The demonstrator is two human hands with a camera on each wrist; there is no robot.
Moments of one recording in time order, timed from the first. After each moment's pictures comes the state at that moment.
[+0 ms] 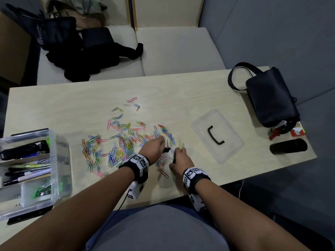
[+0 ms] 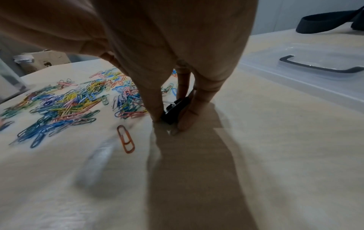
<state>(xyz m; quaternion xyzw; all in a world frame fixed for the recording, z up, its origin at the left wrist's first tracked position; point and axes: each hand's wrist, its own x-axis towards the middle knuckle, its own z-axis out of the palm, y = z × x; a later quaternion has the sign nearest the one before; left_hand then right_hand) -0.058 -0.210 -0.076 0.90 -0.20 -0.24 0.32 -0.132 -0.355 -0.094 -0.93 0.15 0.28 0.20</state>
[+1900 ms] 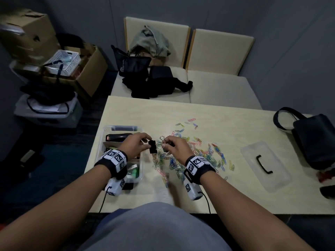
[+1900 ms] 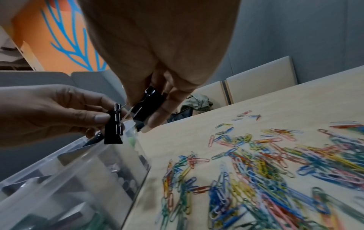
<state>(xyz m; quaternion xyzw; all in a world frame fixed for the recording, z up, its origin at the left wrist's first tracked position) -0.065 0.117 0.014 0.92 -0.09 -0.12 0.36 -0.071 -0.106 0.014 -0.87 -0.10 0.14 0.46</state>
